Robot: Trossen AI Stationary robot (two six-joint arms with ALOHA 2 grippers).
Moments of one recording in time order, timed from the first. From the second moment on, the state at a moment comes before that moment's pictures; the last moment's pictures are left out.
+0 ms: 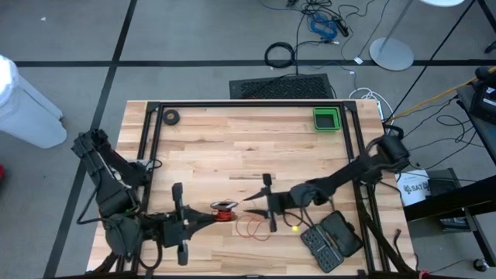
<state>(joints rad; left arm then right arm) -0.87 1.46 1.53 -0.28 -0.99 0.24 0.40 1.72 0.80 0.89 0.29 -0.19</state>
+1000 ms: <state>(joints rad) -0.89 1.46 1.53 -0.28 -1.00 0.24 0.36 2.01 1.26 0.42 0.34 -0.09</state>
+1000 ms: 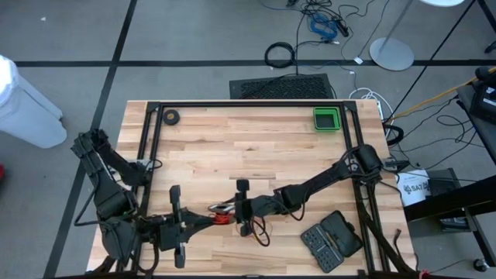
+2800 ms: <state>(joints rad) -0.95 1.44 1.53 -0.41 -1.00 0.11 0.69 1.55 1.25 -0.58 0.59 0.33</state>
